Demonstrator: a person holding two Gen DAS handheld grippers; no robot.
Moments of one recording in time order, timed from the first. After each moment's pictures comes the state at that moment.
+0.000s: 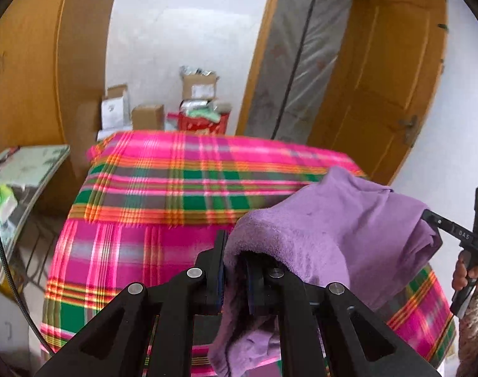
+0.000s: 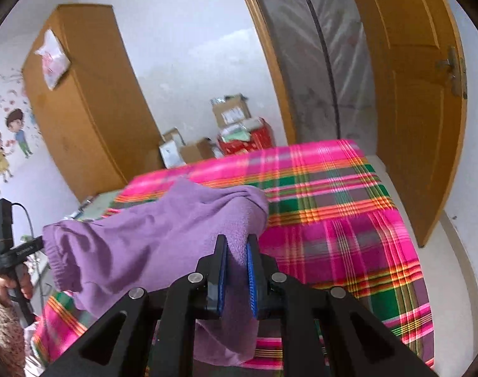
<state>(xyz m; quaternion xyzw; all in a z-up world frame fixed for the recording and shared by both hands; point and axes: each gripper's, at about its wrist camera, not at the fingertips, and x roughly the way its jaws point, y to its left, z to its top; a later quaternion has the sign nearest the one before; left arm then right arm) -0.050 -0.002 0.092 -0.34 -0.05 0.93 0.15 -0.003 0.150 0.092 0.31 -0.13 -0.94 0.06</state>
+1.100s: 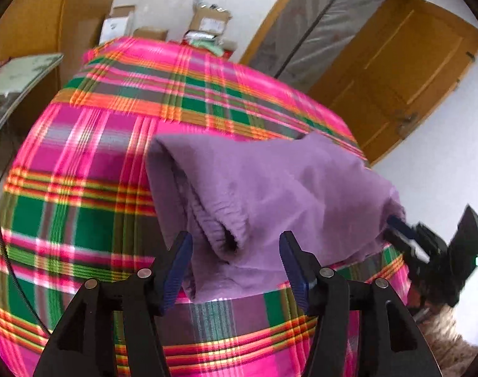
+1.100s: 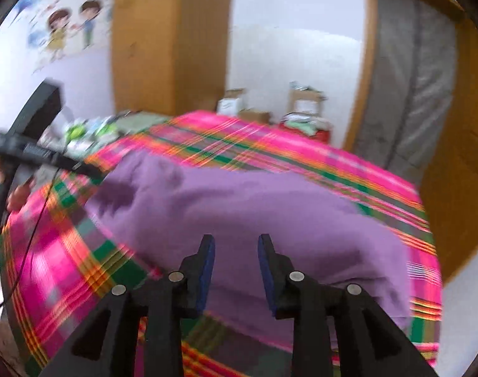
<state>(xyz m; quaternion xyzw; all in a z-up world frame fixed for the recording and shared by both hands) -0.034 -0.015 0.030 -0.48 -0.16 0.85 0.18 0.029 0.009 0.057 0.33 0.11 -0.92 0.20</state>
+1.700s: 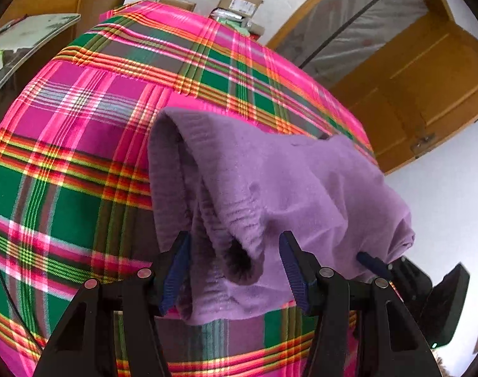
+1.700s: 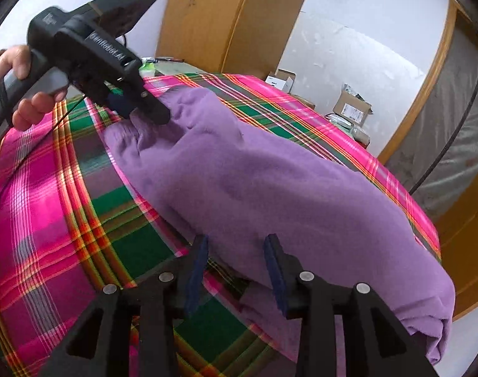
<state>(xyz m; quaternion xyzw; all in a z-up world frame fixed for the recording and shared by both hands) -0.064 -0.013 0.010 -0.50 -0.23 0.82 0.16 0.032 -0.057 0.007 0.33 0.27 -0.87 0.23</state>
